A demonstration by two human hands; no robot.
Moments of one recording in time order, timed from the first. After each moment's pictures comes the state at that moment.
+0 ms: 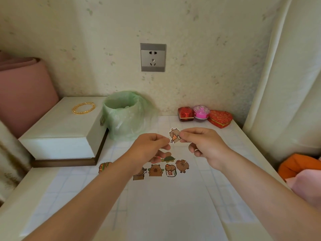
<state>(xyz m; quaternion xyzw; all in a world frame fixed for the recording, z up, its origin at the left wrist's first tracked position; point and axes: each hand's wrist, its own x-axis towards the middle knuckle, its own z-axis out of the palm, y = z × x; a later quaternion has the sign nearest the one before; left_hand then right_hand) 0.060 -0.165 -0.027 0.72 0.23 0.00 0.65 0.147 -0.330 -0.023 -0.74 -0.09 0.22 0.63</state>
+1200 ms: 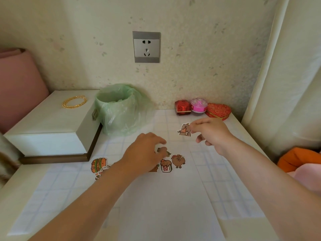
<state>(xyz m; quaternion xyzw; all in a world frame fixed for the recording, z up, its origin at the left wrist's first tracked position) 0.067 -0.161 -0.070 0.95 0.11 0.02 0.28 0.187 -0.344 -0.030 -0.83 -0.05 0.16 0.54</state>
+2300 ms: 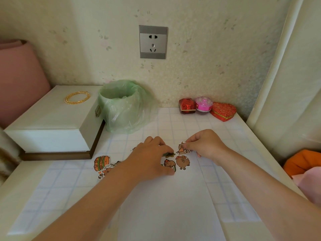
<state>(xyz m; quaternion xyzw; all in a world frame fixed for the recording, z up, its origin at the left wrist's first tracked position) 0.063 -0.157 -0.088 0.99 -0.01 -0.01 0.17 0.183 -0.328 -0.074 -0.89 -0.12 0.18 0.40</state>
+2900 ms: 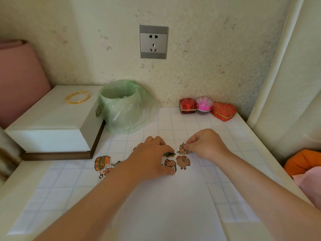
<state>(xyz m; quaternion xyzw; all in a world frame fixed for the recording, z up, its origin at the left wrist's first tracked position) 0.064 -0.156 -0.090 0.99 0.00 -0.01 0.17 0.183 -0.327 -0.078 -0.92 -0.12 0.13 0.35</state>
